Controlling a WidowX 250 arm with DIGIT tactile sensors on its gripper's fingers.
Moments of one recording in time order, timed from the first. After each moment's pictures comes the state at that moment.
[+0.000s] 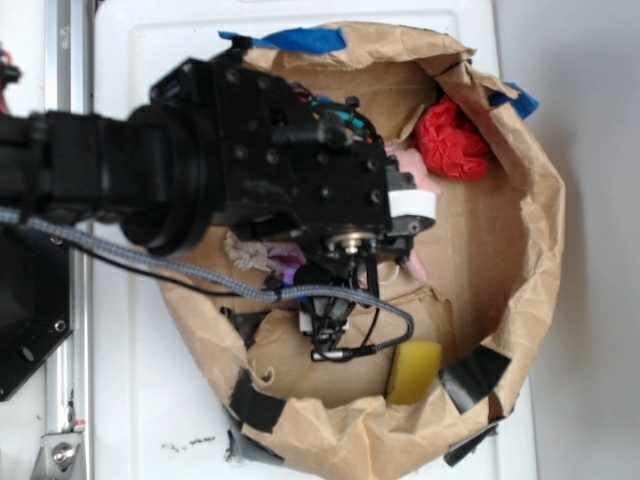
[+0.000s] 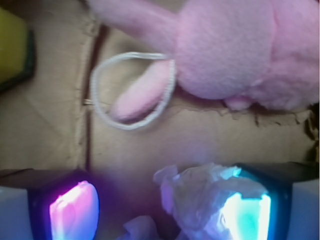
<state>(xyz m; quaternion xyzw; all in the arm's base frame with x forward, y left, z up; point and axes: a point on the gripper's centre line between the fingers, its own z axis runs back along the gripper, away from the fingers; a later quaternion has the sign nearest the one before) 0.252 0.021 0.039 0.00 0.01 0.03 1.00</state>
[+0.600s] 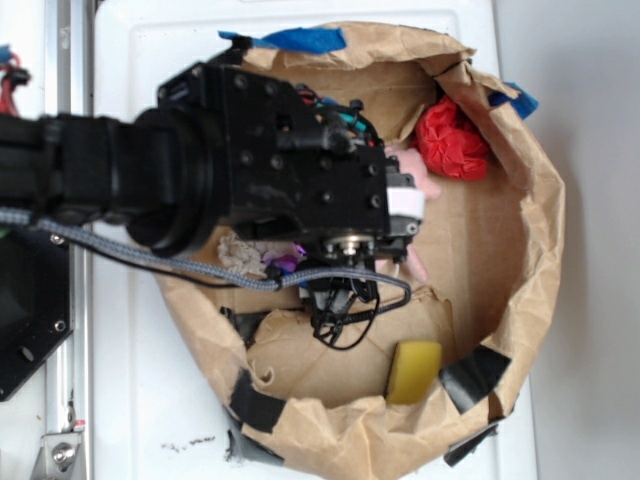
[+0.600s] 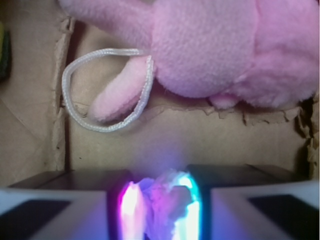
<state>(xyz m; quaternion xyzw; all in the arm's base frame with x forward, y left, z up) 0.251 0.023 0.037 0.01 0.00 0.04 1.00</state>
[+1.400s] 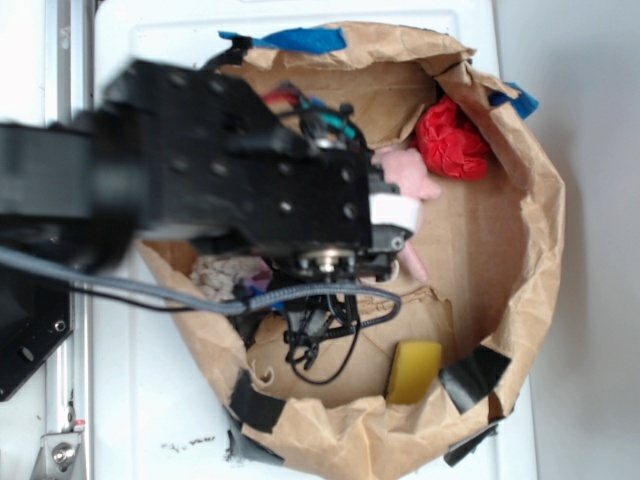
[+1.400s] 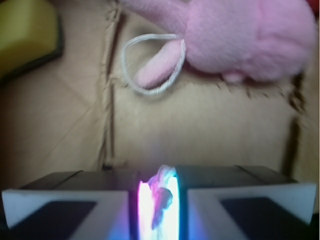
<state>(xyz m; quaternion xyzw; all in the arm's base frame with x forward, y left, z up) 0.238 0.008 0.089 -0.01 0.01 0.03 1.00</state>
